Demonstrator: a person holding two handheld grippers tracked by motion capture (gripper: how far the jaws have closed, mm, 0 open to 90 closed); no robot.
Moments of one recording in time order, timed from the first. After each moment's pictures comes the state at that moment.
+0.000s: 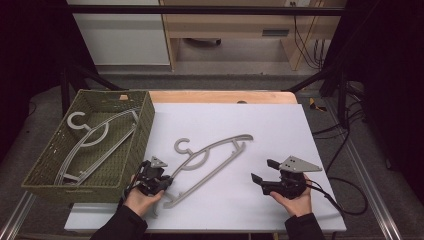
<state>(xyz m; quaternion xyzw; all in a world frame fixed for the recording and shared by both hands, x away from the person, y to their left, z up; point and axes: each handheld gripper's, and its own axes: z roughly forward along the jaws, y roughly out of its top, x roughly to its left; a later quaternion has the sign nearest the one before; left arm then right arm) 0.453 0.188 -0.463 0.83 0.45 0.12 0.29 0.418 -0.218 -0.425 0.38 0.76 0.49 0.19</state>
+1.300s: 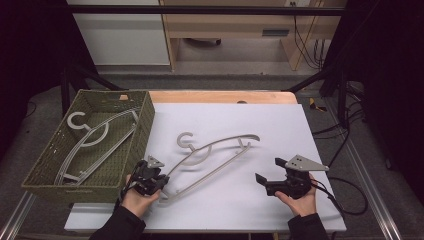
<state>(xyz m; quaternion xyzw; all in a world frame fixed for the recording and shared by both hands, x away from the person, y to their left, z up) 0.442 0.192 -0.445 0.83 0.45 0.15 0.29 0.416 -0.229 -0.421 0.40 0.74 0.50 0.19</state>
